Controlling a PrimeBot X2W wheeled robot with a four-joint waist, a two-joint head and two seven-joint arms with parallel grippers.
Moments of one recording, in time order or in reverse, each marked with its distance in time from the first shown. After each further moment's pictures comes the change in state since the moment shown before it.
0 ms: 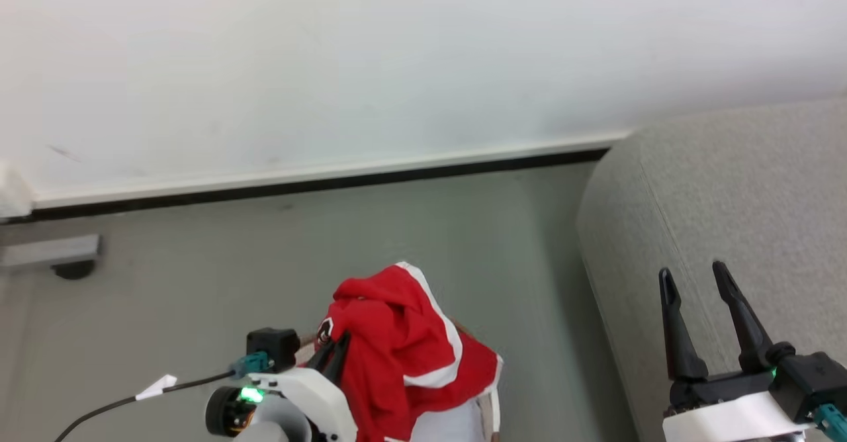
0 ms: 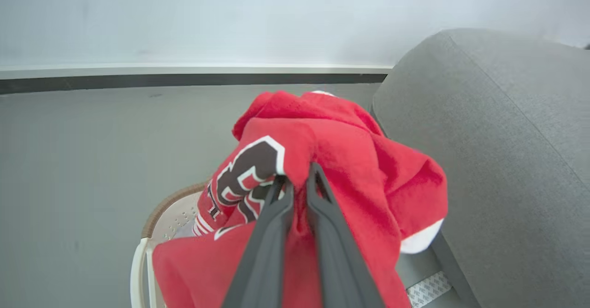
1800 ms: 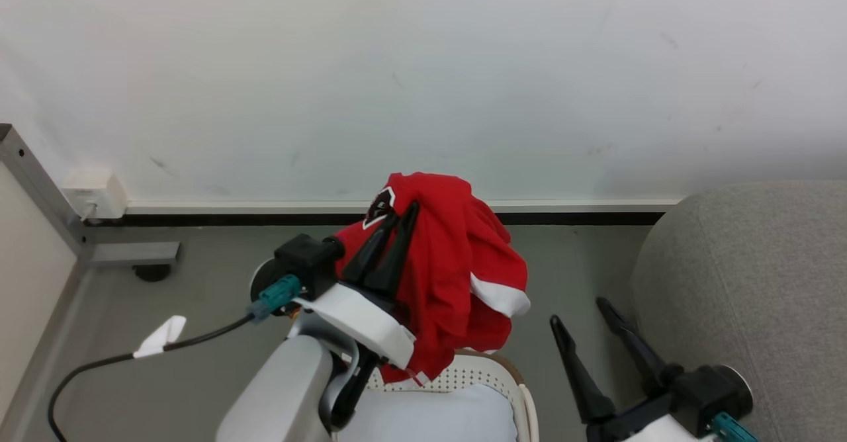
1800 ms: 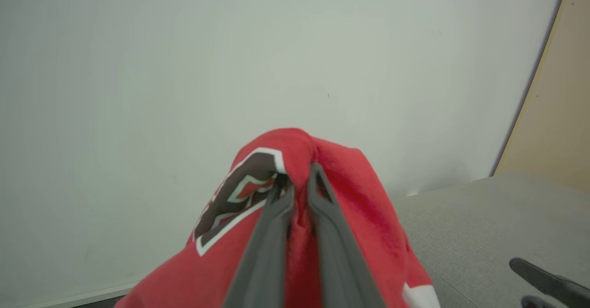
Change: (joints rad) left arm -0.029 -0.012 0.036 -0.545 0.122 0.007 -0.001; right arm -0.004 -0.046 0.286 0.078 0.087 0.000 0.000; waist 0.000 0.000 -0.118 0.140
